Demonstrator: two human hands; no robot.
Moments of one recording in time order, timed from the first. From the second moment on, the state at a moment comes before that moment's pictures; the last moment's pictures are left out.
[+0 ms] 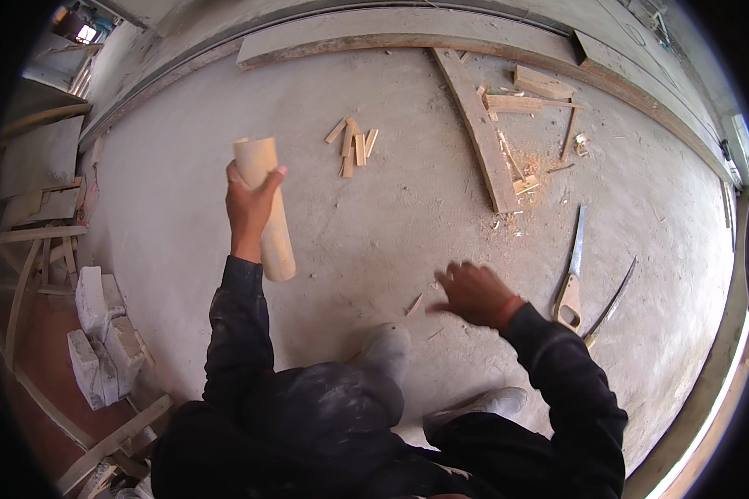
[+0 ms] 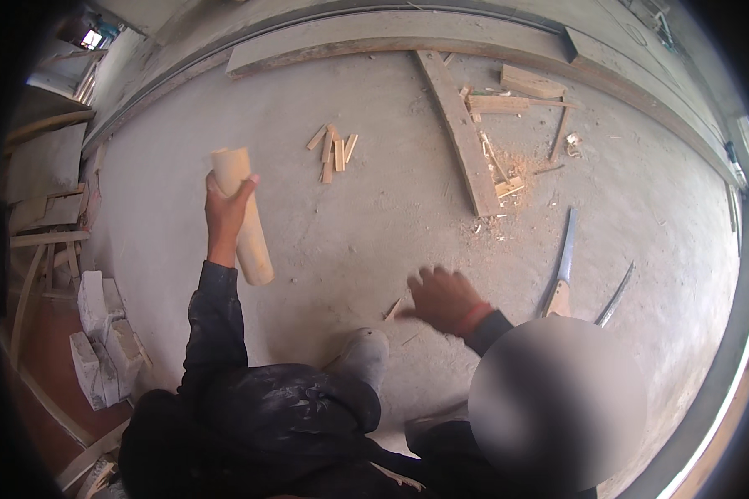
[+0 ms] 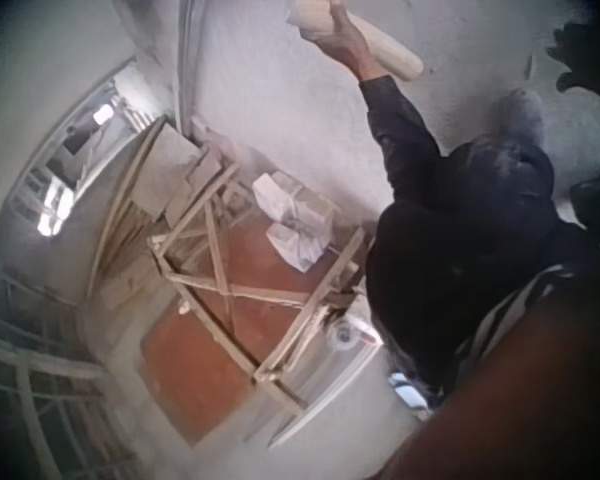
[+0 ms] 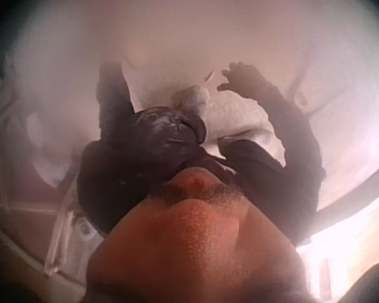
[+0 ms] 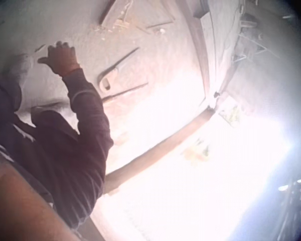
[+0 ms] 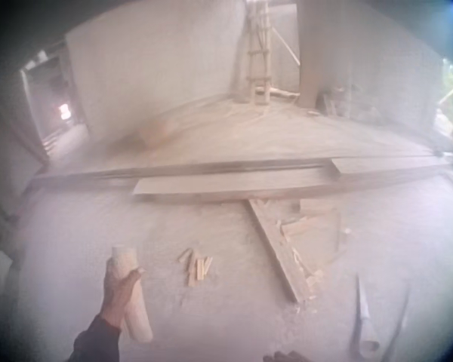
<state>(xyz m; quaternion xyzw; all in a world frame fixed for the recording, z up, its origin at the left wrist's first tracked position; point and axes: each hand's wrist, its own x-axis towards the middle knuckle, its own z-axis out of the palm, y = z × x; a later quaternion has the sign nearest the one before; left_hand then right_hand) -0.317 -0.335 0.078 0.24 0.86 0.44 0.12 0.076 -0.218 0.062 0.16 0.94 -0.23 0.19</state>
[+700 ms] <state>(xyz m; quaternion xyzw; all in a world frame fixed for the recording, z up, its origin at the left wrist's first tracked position) -0.221 -0.307 0.058 0.52 0.83 0.20 0.10 -0.123 -0.054 -0.021 0.30 0.91 -0.28 -0.06</state>
